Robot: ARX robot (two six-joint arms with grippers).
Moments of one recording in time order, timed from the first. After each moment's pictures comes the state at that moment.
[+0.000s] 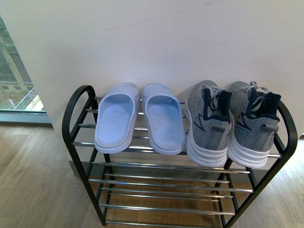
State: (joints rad) left arm 0.00 0.86 0.04 0.81 0.00 -0.01; right arm 0.00 0.00 0.02 0.00 0.00 -0.01
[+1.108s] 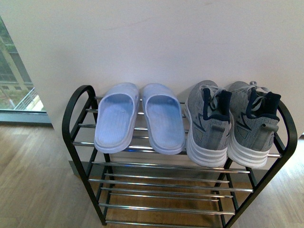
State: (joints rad) left arm 0.00 0.21 0.01 0.21 0.00 -0.01; right arm 0.00 0.00 0.02 0.00 0.00 -0.01
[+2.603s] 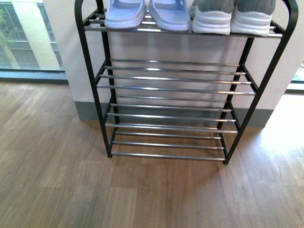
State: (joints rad) left arm 0.00 0.02 0.01 0.00 0.00 0.00; right arm 0.00 0.00 0.02 0.00 0.00 -0.01
